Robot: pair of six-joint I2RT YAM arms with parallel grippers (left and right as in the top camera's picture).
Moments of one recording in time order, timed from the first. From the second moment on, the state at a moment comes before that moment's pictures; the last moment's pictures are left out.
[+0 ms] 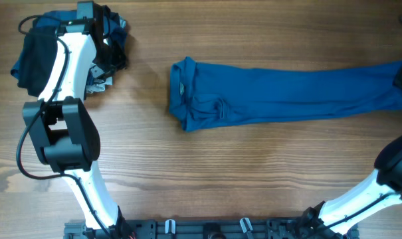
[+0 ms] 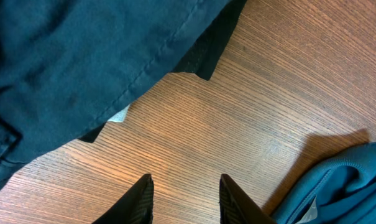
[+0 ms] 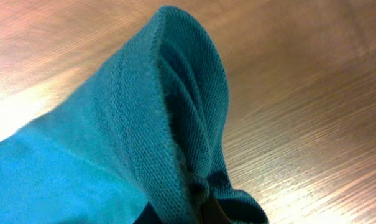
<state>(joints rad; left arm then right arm) 0.05 2.13 1.82 -1.06 0.07 -0.48 -0.64 1.99 1.73 -0.88 -0.03 -0.16</state>
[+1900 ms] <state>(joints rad) 0.05 2.13 1.82 -1.09 0.08 -0.48 0.10 1.90 1.17 -0.51 -0.61 0.09</state>
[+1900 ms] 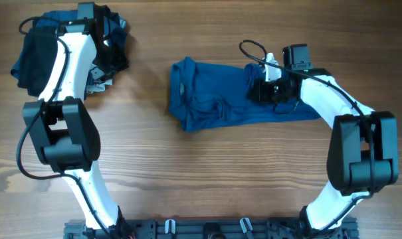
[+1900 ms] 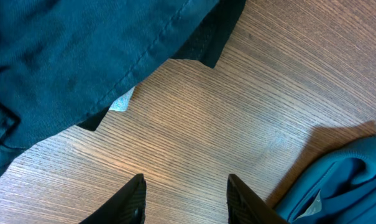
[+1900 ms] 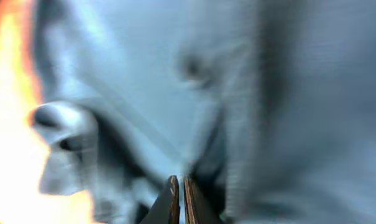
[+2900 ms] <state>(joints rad) 0.05 2.13 1.82 -1.09 0.08 -0.48 0.10 2.04 1.17 -0.02 -0.73 0.30</state>
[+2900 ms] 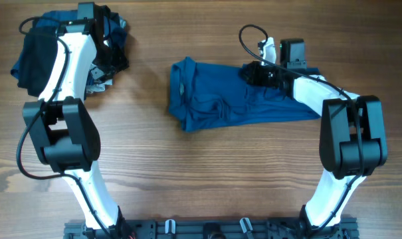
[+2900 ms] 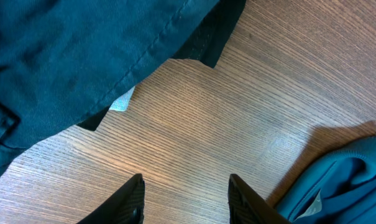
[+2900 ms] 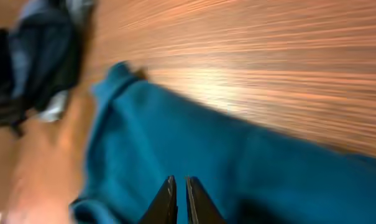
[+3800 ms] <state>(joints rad) 0.05 2.13 1.82 -1.09 0.08 -0.48 0.01 1.94 1.02 -0.42 -0.72 0.03</state>
